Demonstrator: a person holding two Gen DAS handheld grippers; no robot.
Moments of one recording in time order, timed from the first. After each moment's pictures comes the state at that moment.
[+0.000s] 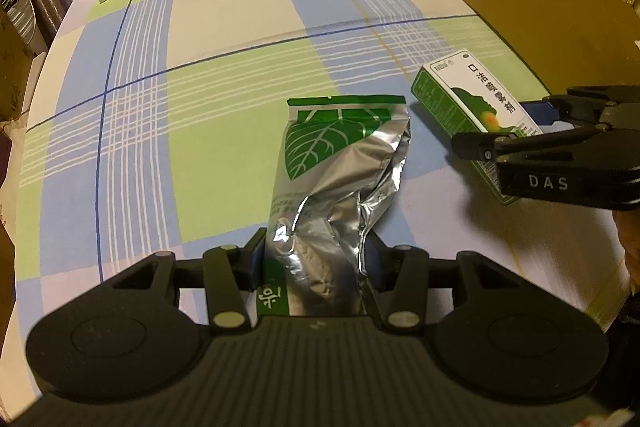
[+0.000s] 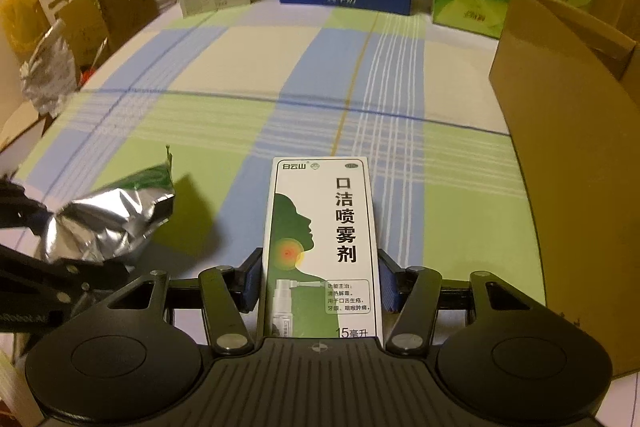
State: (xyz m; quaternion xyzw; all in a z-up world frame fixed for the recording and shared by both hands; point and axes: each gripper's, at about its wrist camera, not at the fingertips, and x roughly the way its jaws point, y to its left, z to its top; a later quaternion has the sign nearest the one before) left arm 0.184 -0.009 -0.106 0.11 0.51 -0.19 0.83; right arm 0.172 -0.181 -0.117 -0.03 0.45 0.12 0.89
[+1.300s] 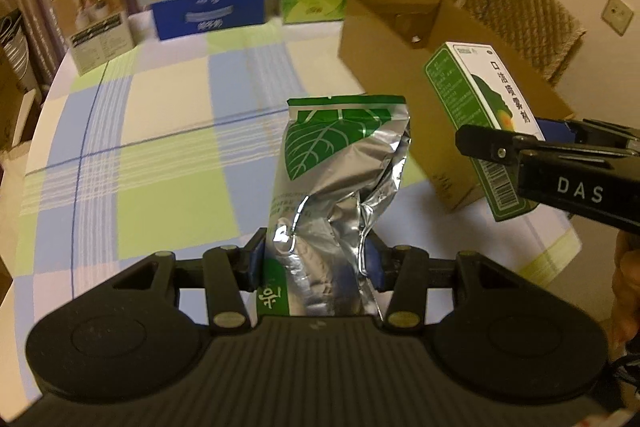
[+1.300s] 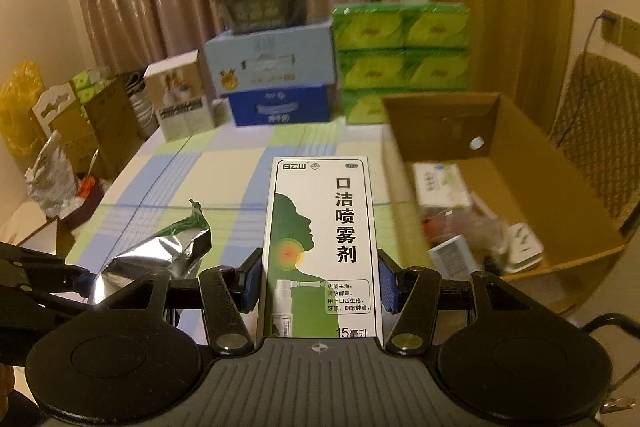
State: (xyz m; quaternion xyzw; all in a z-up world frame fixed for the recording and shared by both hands) left arm 0.102 -0.100 0.012 0.07 0.45 -0.22 0.86; right arm 0.066 -0.270 0.030 0.03 0.33 0.07 0.94
